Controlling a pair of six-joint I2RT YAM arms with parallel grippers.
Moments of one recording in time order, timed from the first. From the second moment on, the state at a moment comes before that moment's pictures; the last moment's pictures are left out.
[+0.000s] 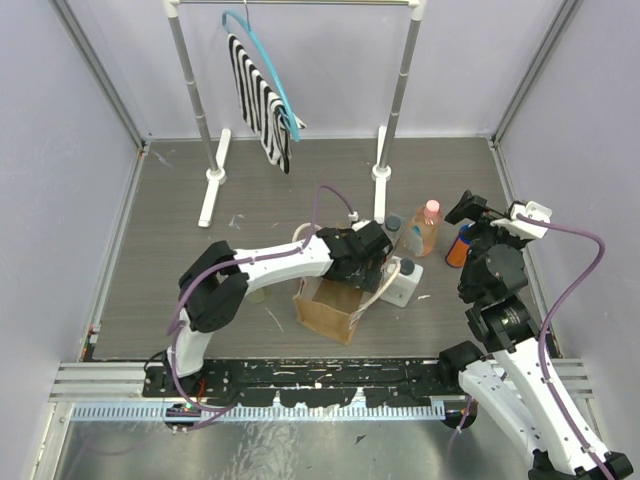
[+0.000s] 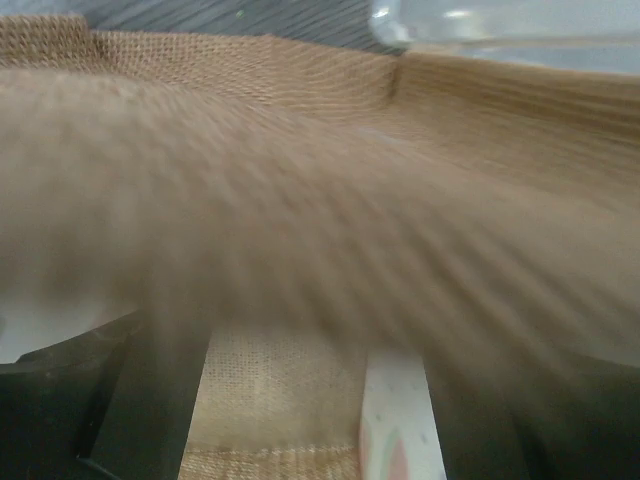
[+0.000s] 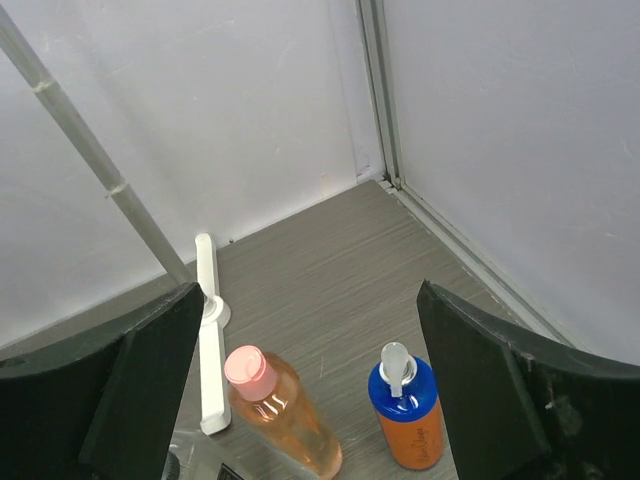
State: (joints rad) left arm -1.08 2.02 1.58 -0.69 -0.20 -0.67; right arm 0.38 0.55 0.69 0.03 0.79 0.15
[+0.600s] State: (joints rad) left arm -1.07 1.96 1.55 -0.79 -0.18 -0.69; right arm 0.38 0.53 0.70 -0.06 0.75 0.17
